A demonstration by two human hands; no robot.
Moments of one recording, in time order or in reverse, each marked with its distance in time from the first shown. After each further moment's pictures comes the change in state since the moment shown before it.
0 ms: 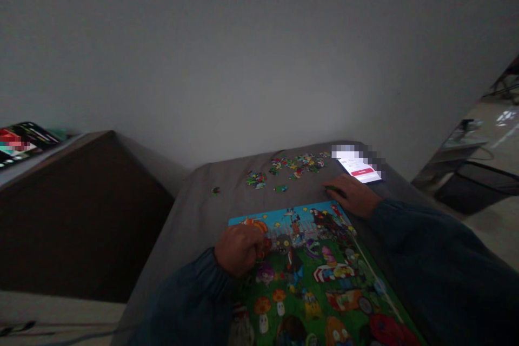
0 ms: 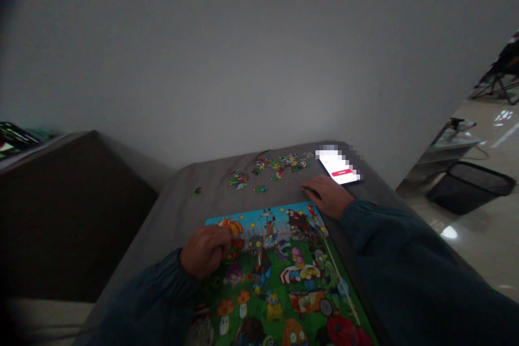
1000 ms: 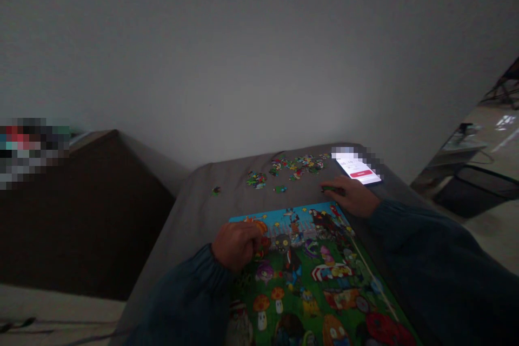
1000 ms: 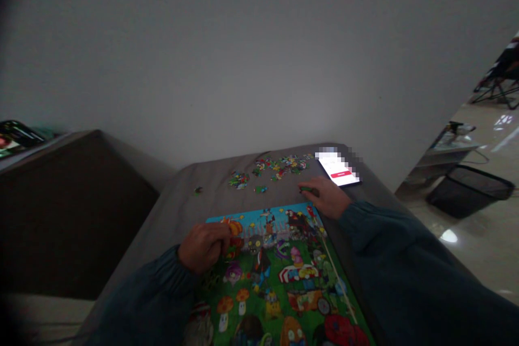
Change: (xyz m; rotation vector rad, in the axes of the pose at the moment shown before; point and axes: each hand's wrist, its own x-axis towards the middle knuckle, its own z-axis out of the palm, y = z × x) left_hand 0.001 -0.005 -0.007 -0.060 -0.048 -0.092; right_hand 0.007 -0.014 -0.014 0.143 -0.046 0.131
